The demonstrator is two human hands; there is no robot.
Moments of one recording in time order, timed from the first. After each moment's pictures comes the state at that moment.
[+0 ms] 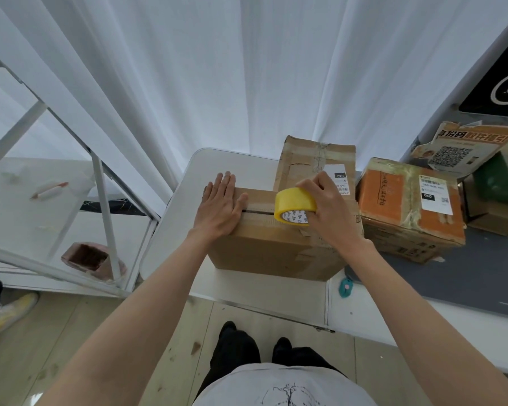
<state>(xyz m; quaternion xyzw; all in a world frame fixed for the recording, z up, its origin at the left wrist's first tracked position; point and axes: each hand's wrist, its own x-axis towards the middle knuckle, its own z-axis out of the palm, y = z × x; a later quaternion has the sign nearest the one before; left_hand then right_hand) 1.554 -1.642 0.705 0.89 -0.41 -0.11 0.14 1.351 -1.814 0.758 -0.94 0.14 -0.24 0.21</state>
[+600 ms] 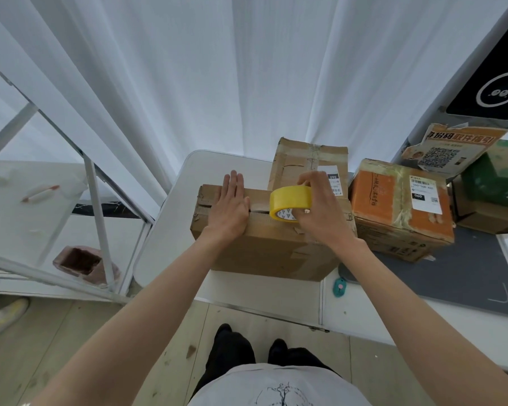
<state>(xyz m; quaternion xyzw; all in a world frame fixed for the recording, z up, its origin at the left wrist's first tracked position) 1.524 -1.674 0.717 0.90 -0.41 -0.12 0.11 1.349 -1.811 0.765 -0.90 0.21 -0.23 0.31</state>
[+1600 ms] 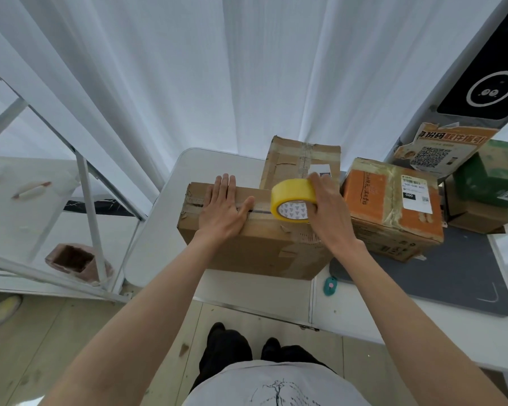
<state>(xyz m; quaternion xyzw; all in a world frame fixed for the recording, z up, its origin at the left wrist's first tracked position) 1.511 -1.675 0.705 0.91 -0.38 -0.13 0.12 1.326 -1.831 0.759 -0.92 0.26 -0.22 0.19</state>
